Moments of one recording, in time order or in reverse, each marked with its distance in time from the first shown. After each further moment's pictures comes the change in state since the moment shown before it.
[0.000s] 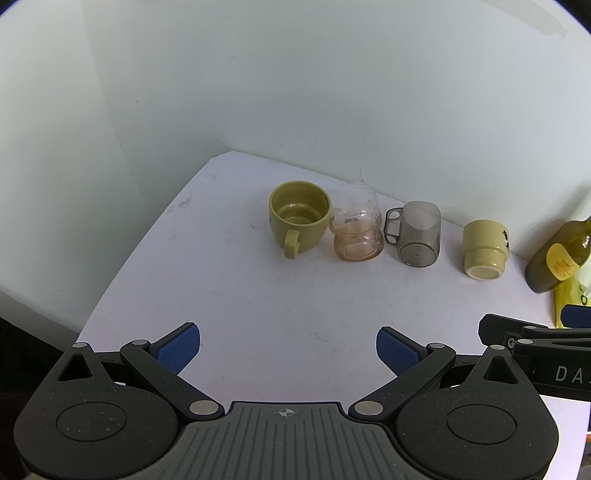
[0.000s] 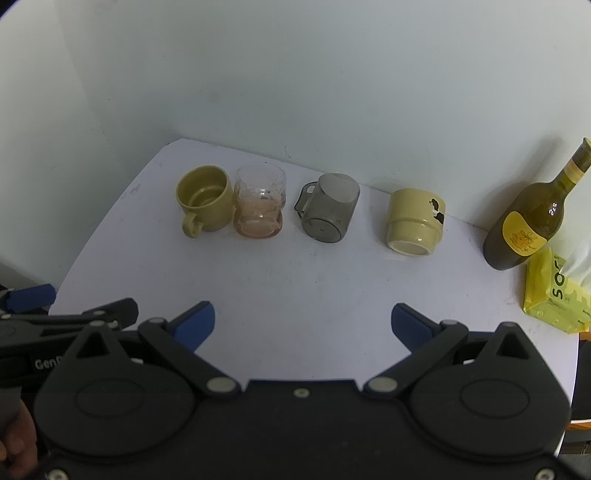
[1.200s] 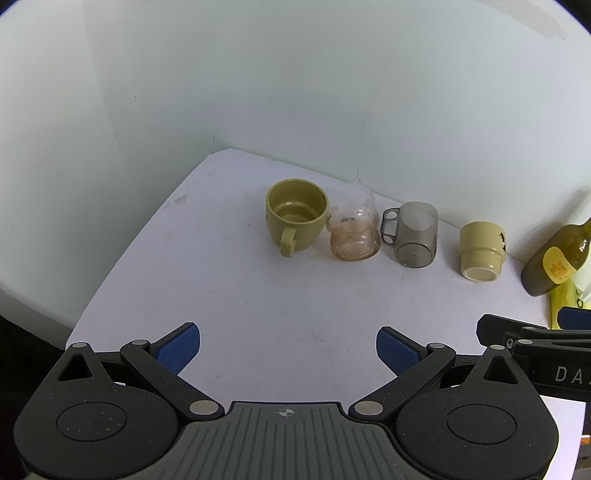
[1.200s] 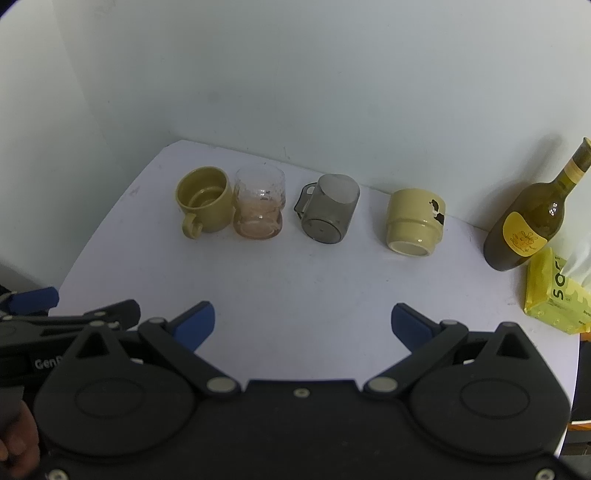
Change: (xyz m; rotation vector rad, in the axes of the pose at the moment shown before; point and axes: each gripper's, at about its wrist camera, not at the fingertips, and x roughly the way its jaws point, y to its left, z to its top) left arm 0.000 -0.002 -0.001 -0.025 0.003 0.002; right arm 0.003 -0.002 0.001 0.009 -0.001 0.008
